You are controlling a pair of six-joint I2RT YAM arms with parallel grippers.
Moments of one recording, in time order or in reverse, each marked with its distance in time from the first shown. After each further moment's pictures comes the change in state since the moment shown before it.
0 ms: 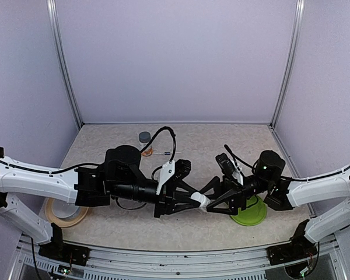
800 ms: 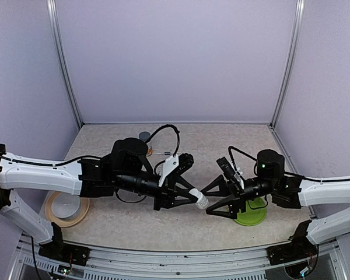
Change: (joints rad) left arm 0.072 0.047 0.075 -0.156 0.034 -0.042; right arm -0.003 -0.154 0.028 -0.454 0.201 -0.286
